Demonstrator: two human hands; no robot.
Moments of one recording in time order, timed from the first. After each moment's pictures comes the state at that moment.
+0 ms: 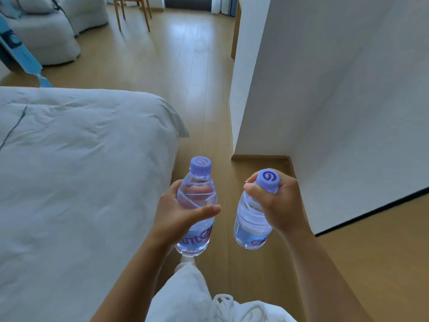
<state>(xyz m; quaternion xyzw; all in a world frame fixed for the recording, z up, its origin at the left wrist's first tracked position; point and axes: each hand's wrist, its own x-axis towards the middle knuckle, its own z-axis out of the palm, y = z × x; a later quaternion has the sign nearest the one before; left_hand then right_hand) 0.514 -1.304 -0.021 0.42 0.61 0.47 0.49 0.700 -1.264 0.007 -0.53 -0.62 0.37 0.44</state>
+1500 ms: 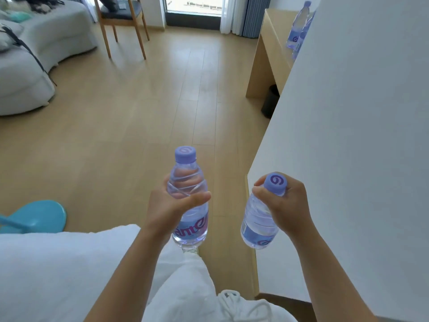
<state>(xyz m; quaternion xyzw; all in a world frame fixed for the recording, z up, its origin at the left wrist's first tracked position) 0.299 -0.415 -0.024 0.34 0.60 0.52 0.51 0.507 -0.377 -0.011 -0.54 -0.62 0.38 0.43</state>
